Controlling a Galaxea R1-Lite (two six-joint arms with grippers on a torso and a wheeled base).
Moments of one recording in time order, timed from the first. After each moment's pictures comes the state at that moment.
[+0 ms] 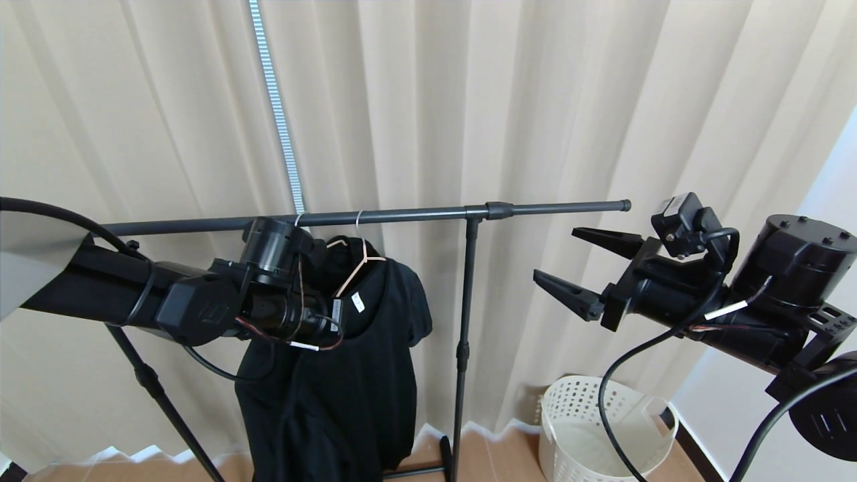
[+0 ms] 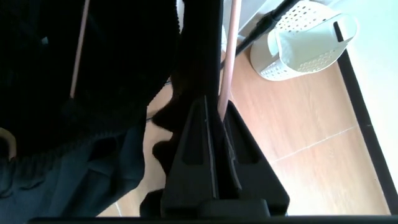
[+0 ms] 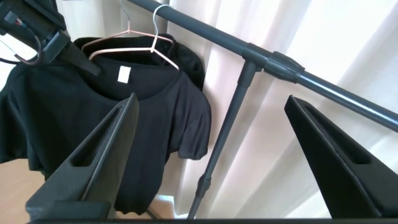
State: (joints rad) left arm -0.34 1.96 -1.08 -0.10 -0.05 -0.18; right arm 0.32 1.74 -0.58 -1.14 0.45 -0.14
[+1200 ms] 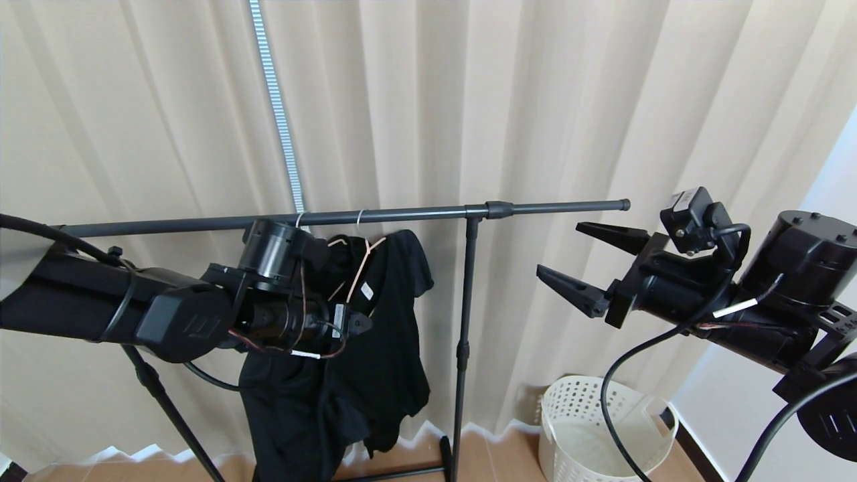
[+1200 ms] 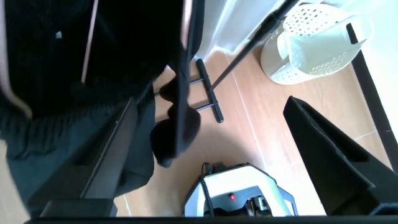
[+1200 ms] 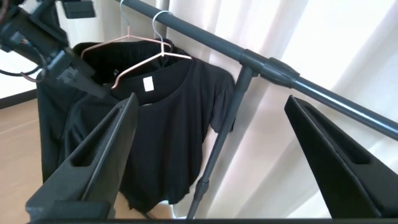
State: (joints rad) left arm -0.40 1.89 -1.01 -0.12 0.04 -0.18; right arm 0.32 1.72 -0.58 -1.14 0.45 -0.14
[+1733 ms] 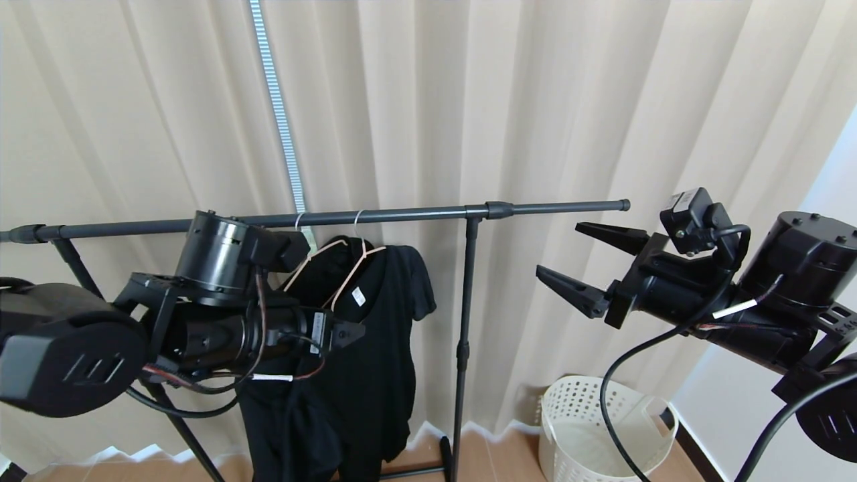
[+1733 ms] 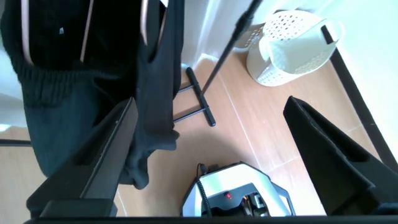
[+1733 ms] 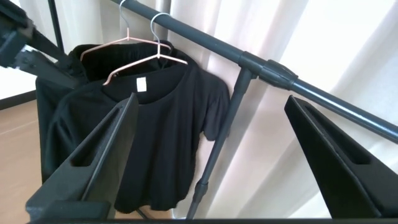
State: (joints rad) left arm -0.46 1.66 -0.86 -0.12 0.04 -0.17; right arm 0.32 1.73 -0.58 -1.15 0.46 -0.13
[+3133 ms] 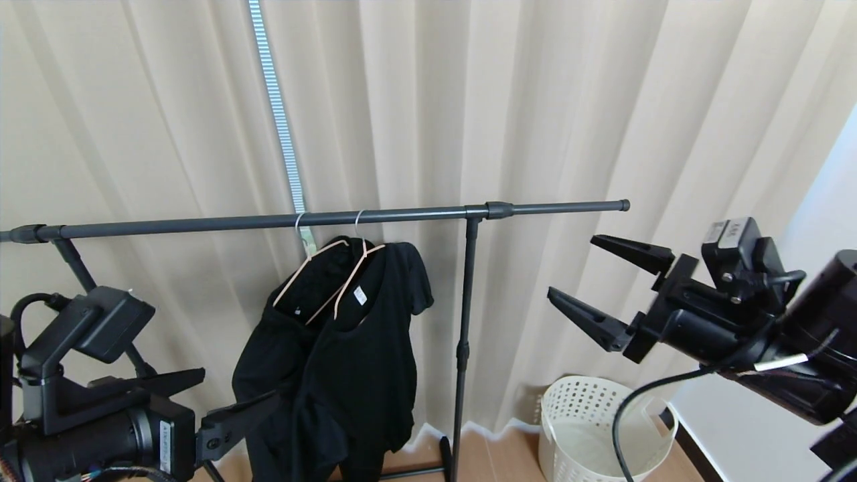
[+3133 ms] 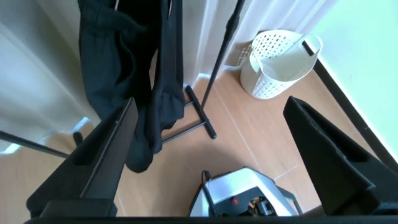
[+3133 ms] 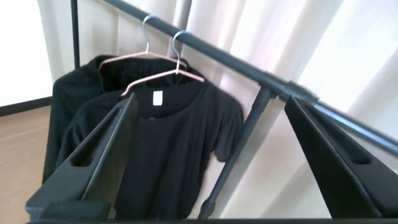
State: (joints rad) left arm -0.46 1.13 -0.44 -0.17 0.04 -0.12; right arm 0.38 1.65 -0.37 -1.34 0.40 -0.15
